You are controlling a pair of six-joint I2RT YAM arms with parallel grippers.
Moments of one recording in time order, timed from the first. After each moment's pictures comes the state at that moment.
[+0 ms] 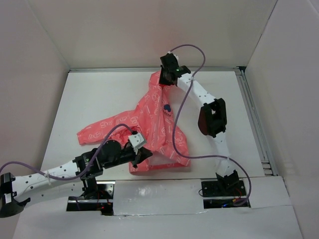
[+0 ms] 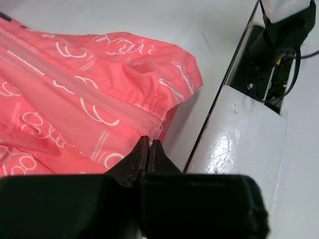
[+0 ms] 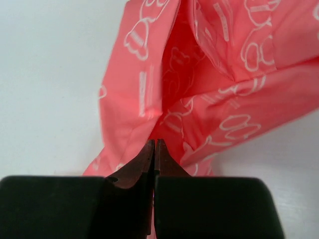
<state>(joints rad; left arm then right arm) -1.12 0.74 0.52 -0.08 0.03 -0.17 0.46 2.26 2.17 -0.62 0.16 0.53</state>
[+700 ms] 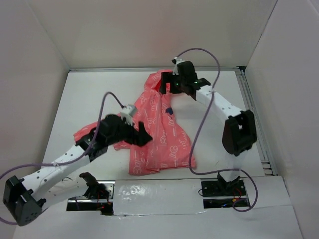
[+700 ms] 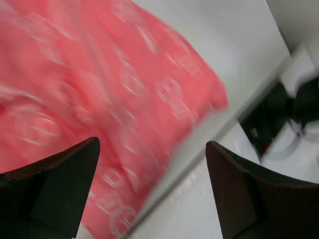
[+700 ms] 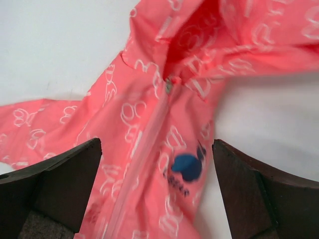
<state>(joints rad) -0.81 0.90 0.68 -0.26 0.14 -0.48 0.44 1.90 1.64 -0.37 -0.11 0.27</state>
